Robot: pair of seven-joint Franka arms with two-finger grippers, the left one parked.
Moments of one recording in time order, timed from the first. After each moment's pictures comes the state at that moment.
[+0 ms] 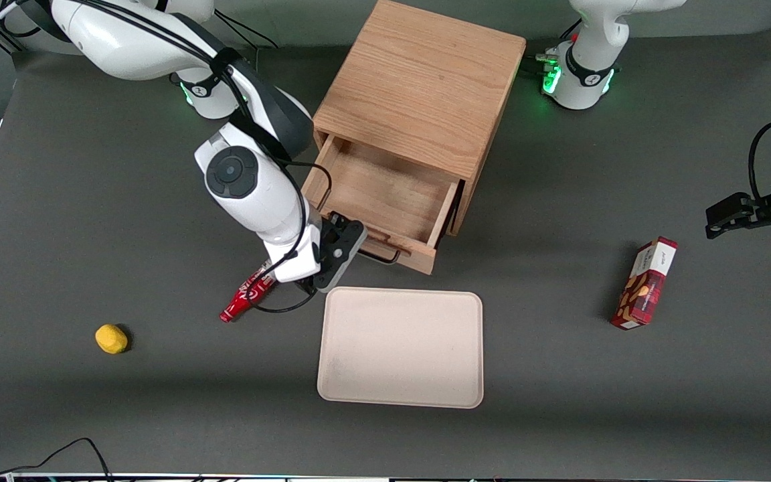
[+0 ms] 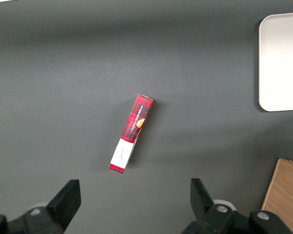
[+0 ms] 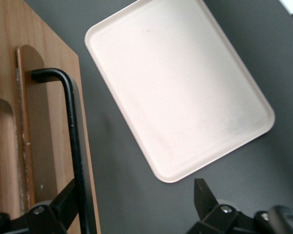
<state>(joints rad) 0.09 0.56 0.58 -1.50 -0.19 2.16 -0.33</state>
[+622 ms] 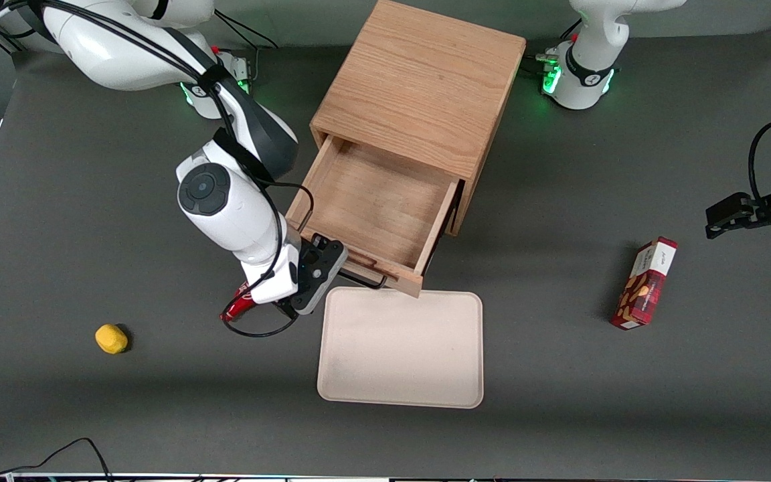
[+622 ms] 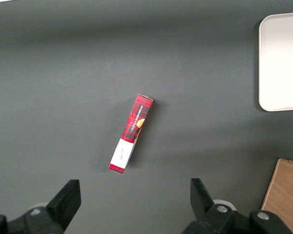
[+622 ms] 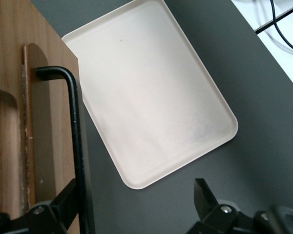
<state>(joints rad) 0.09 0.58 0.52 -1.45 -0.18 2.20 -0.40</state>
